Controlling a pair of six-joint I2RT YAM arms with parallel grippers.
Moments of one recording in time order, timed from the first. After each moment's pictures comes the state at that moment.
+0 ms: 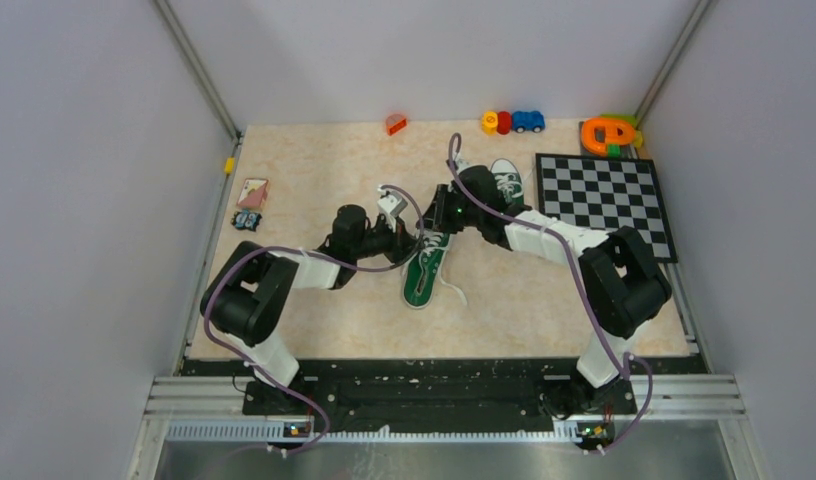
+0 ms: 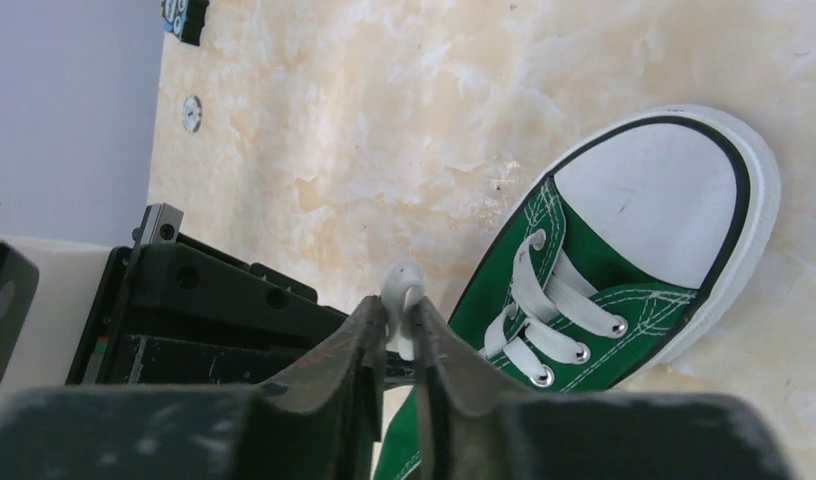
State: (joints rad) left arm -0.45 1.70 0.67 0.70 0.63 -0.18; right arm 0.61 1.74 1.13 0.05 -0.28 0.67
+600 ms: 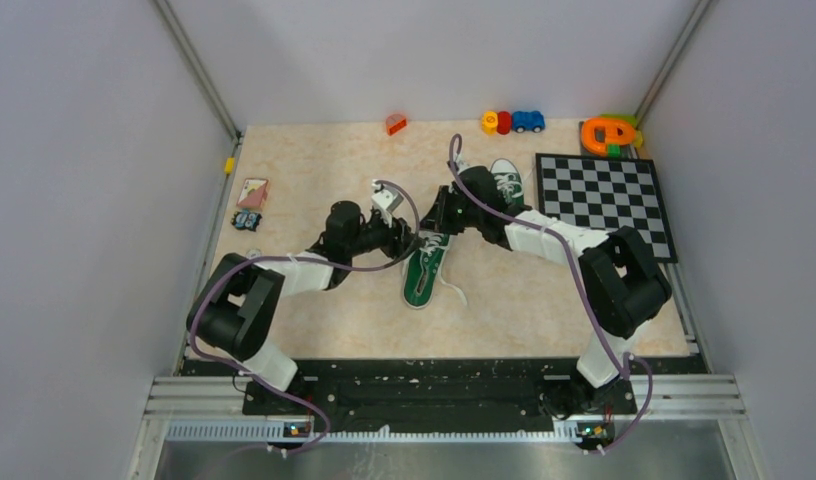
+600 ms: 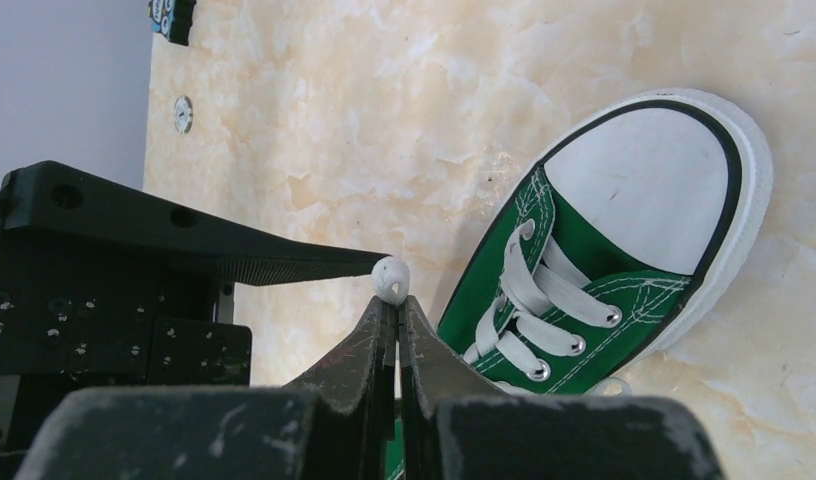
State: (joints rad) left arm -0.45 1.59 0.67 0.64 0.56 -0.11; right arm 0.61 1.74 1.13 0.03 -0.27 0.68
